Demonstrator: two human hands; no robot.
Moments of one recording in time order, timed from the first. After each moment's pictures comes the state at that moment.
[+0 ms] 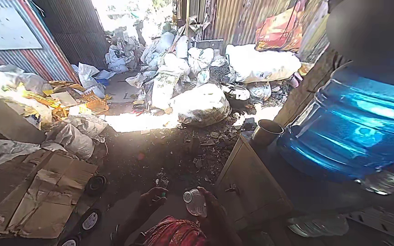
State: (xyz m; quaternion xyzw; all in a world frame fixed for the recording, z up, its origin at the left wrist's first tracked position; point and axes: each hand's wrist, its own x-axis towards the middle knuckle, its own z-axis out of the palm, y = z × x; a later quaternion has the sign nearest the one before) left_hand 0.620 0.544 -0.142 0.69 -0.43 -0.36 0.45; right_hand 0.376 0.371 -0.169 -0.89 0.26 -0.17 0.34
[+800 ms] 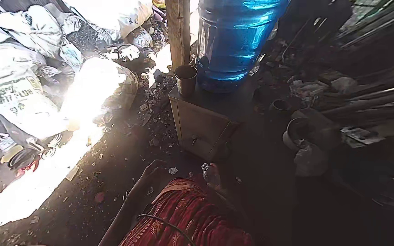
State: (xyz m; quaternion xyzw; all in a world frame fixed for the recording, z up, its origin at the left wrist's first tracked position) left_hand 0.696 0.282 -0.203 0.43 -0.48 -0.72 0.27; right_hand 0.360 0.389 -0.339 -0.59 0.68 -0.28 0.33
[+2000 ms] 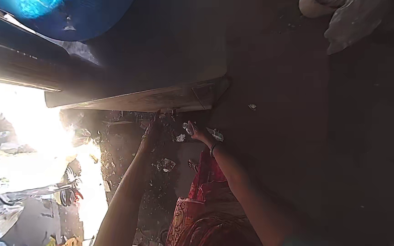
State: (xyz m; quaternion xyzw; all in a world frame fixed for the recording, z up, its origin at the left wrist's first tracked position) left_hand 0.490 0.063 -0.419 0.47 -0.78 -0.33 -0.23; right_hand 0.345 0.236 -0.553 -0.40 0.75 -0.13 0.52
